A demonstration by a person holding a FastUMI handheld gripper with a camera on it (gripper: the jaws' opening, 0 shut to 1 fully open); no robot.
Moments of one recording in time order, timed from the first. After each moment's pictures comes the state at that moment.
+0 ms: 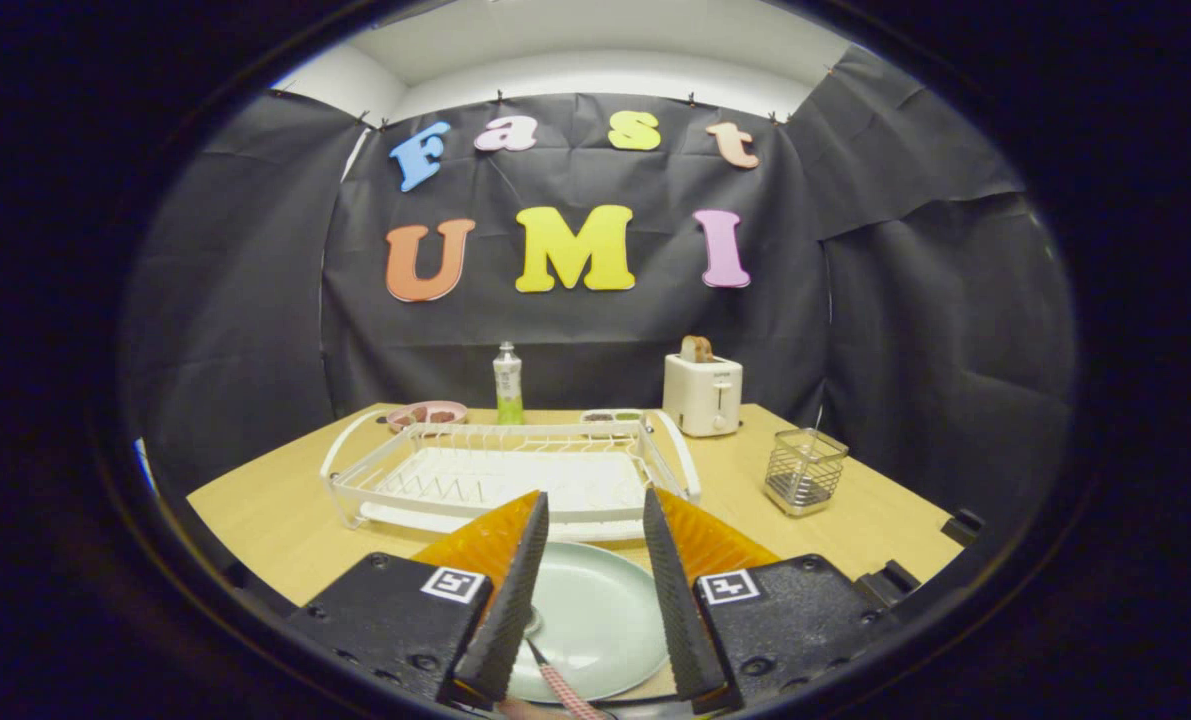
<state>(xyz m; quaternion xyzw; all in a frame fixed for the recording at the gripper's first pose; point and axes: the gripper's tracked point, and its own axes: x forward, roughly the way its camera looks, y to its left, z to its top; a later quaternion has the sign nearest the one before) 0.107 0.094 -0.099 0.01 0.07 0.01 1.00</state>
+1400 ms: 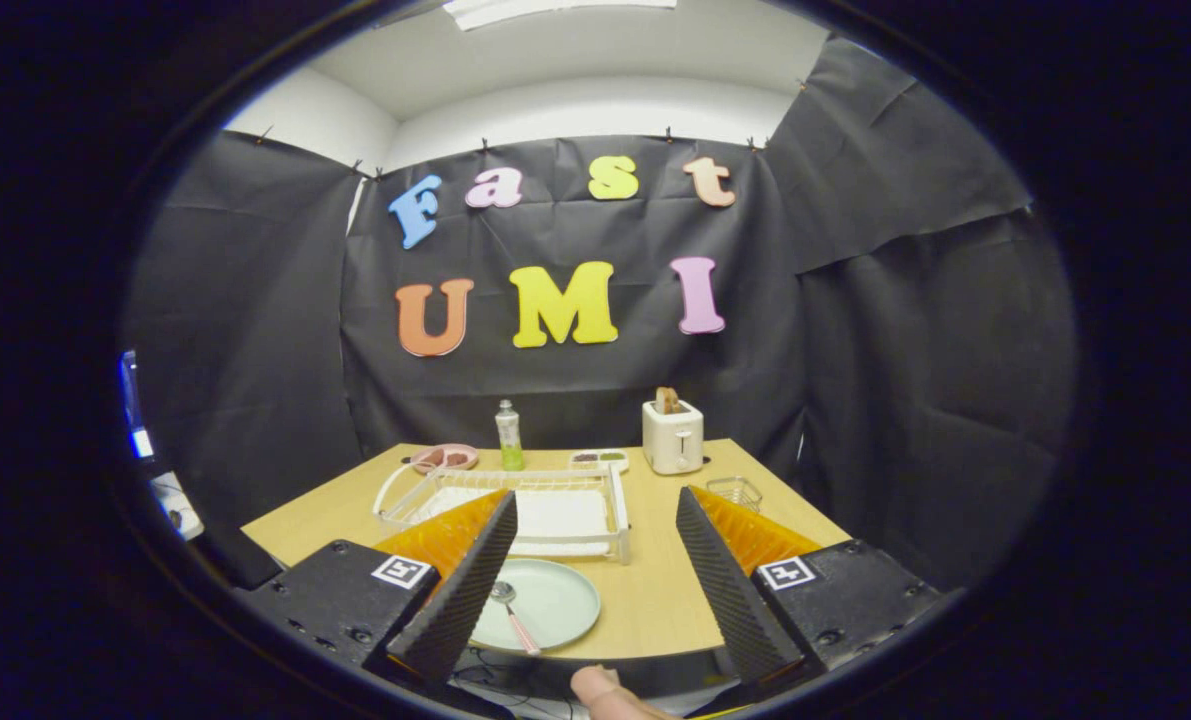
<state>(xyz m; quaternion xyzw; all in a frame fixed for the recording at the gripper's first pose) -0.017 0.014 -0.002 0.02 0.03 0.02 1.00</state>
